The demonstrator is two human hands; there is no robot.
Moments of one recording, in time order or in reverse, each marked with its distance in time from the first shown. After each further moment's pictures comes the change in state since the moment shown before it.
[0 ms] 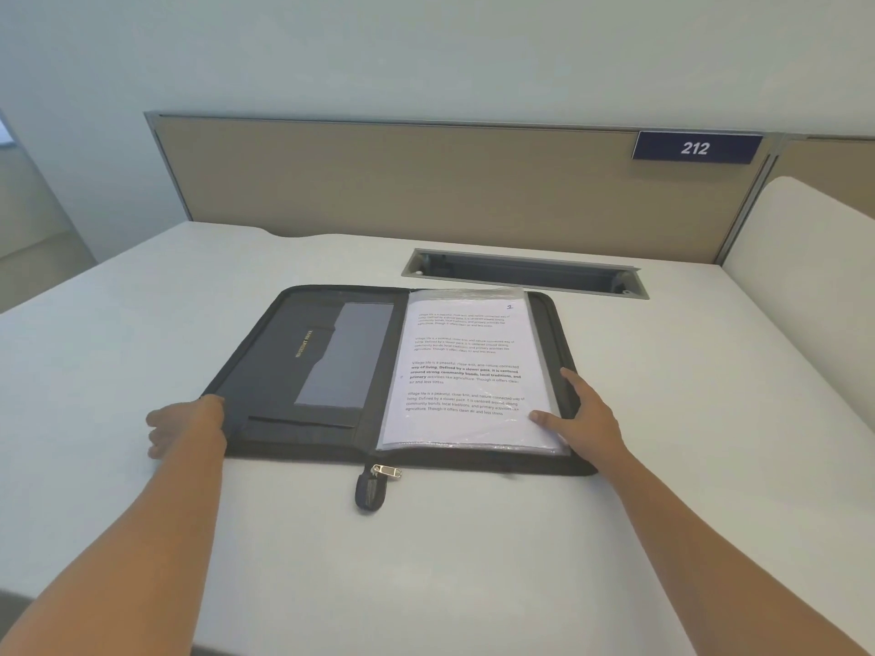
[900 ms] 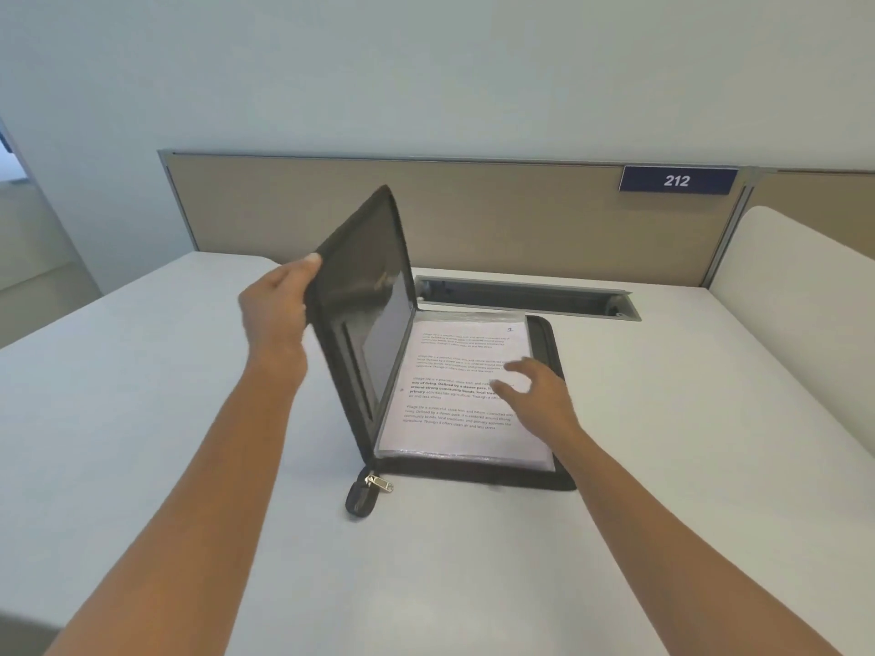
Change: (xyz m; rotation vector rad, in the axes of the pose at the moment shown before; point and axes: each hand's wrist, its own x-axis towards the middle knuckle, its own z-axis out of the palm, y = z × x) left_hand -0.161 0.103 -0.022 -0.692 -0.640 0.596; right_hand -0.009 -0.091 0.021 -0.121 0.070 -0.156
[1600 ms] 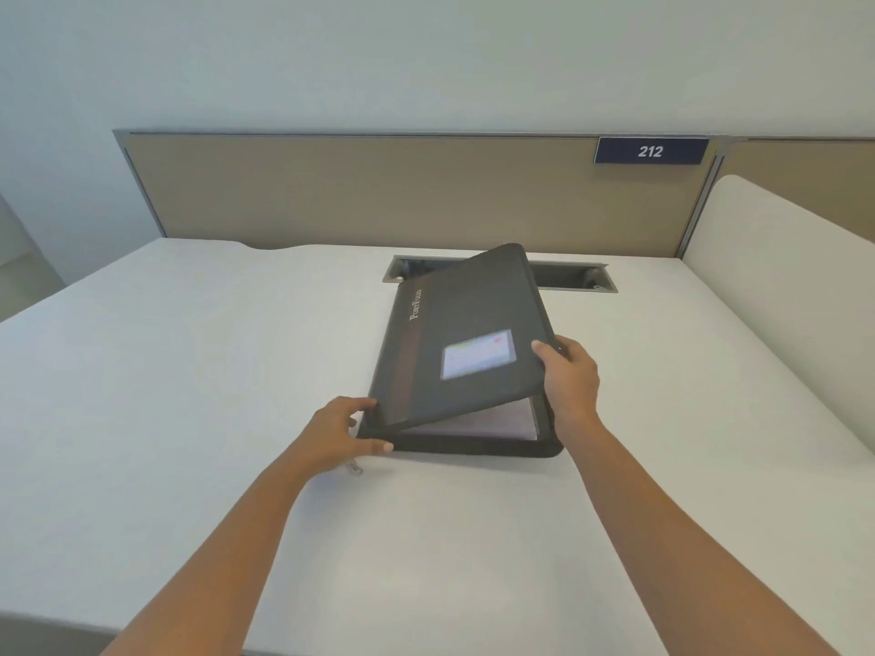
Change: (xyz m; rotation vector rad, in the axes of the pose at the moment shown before) left_hand -0.049 -0.124 -0.049 1.025 -0.754 -0.205; right_hand -0.025 0.007 -0.027 0.689 0.338 0.341
